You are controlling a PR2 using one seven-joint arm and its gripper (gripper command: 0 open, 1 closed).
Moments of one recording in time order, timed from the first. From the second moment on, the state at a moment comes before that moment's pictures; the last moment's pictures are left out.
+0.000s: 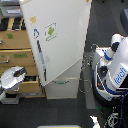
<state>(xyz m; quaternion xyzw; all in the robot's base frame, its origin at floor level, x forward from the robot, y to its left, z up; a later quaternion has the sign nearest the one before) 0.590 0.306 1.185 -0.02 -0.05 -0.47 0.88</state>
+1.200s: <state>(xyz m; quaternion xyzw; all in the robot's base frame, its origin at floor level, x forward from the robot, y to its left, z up) 0.590 0.067 1.142 -0.02 -0.07 -0.51 0.86</state>
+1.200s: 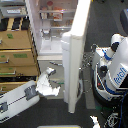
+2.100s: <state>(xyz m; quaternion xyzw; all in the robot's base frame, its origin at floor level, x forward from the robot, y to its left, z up) 0.430 0.023 1.186 -0.04 -0.10 -0.59 0.80</state>
